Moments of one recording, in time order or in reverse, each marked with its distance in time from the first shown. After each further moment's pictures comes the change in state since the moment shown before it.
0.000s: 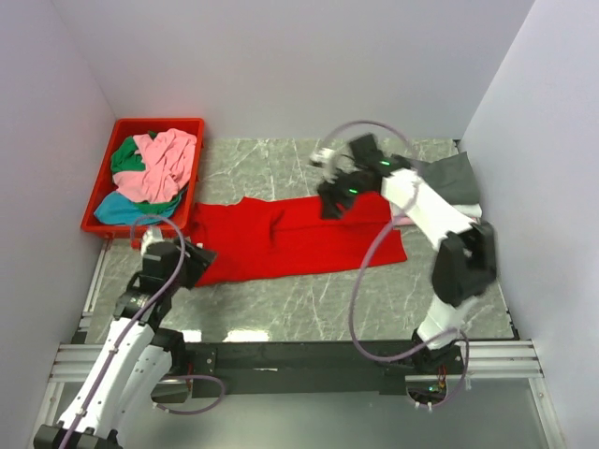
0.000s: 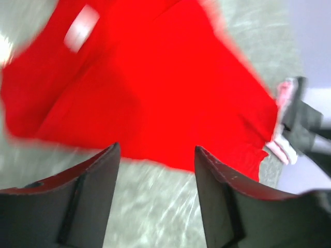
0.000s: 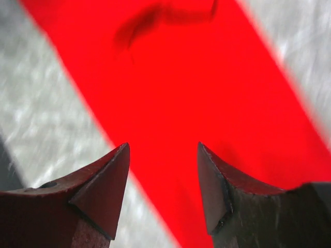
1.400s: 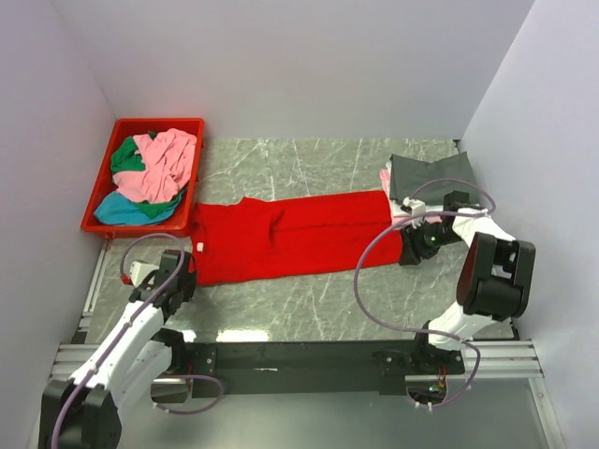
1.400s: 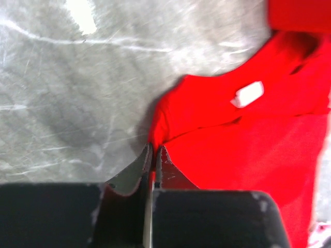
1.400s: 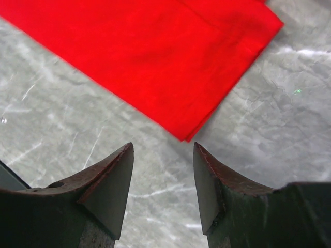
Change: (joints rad) left arm 0.000 0.237 -0.146 -0.073 -0.344 -0.499; right arm -0.714 -0.221 -0.654 -0.033 -0.060 -0.320
